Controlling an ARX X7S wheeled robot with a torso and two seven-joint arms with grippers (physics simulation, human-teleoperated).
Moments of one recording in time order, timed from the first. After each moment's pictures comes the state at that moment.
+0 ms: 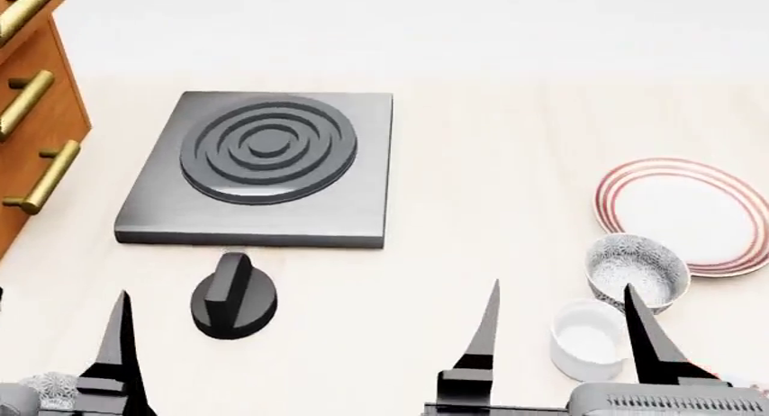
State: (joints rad) left arm -0.03 -0.19 0.03 0.58 -0.22 -0.37 -0.09; right arm 0.06 0.17 -0.03 -0.66 0.16 0.47 0.15
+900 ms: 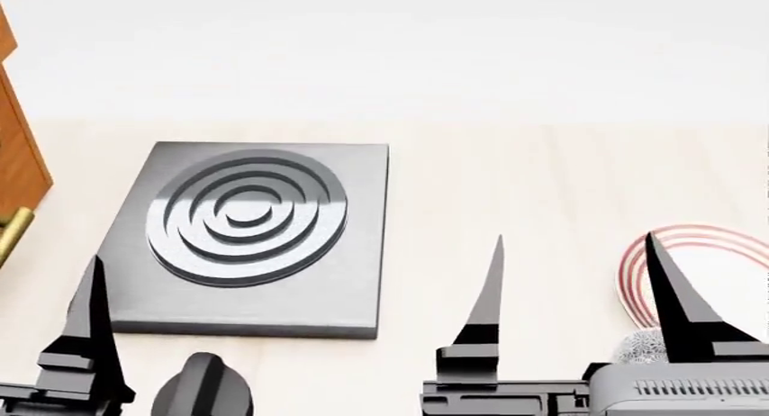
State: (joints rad) left arm -0.07 -0.24 0.01 0.71 -0.30 -0.46 -0.14; right arm 0.13 0.24 -0.02 -0.85 0.22 0.62 0.18
